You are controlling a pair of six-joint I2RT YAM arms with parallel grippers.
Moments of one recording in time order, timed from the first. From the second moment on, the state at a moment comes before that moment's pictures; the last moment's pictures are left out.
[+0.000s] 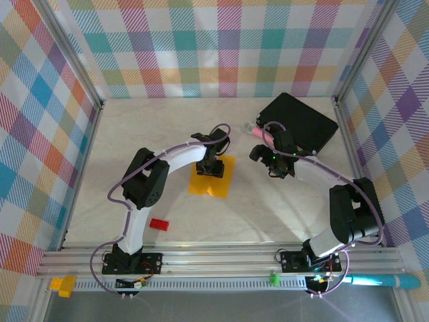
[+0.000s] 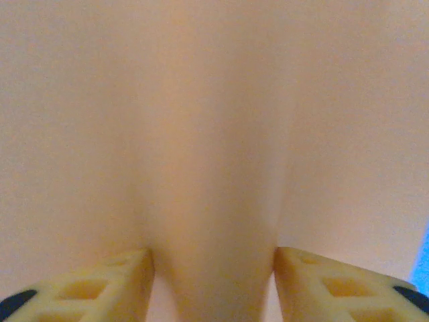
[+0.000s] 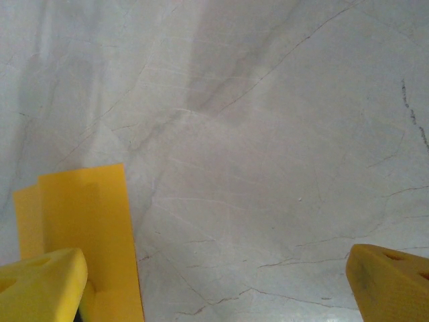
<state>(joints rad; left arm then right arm) -0.64 2.11 1.57 -0.84 0.03 -0.47 0.33 1.52 0.91 -0.33 -0.10 0.77</state>
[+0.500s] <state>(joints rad) -0.56 1.85 1.32 -0.42 0.53 -0.59 0.32 1.46 0.89 -0.30 -0.10 0.78</state>
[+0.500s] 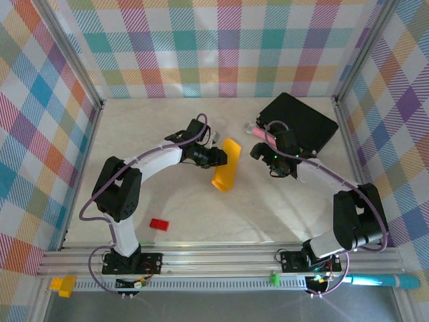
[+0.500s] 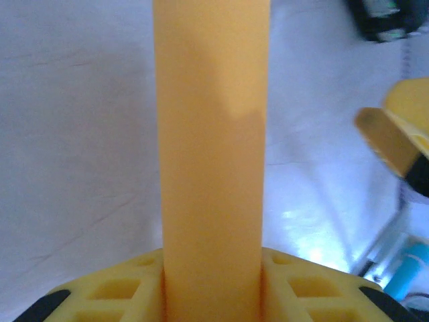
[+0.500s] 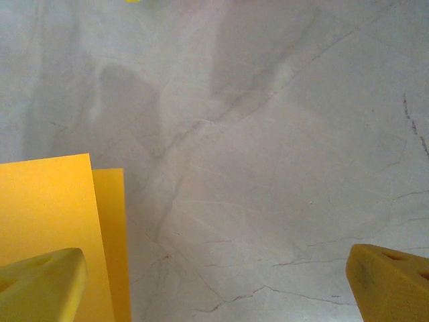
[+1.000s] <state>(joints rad) -0.56 1.96 1.24 -0.30 0.52 -0.68 0.31 1.45 0.85 -0.26 -0.14 0.78</state>
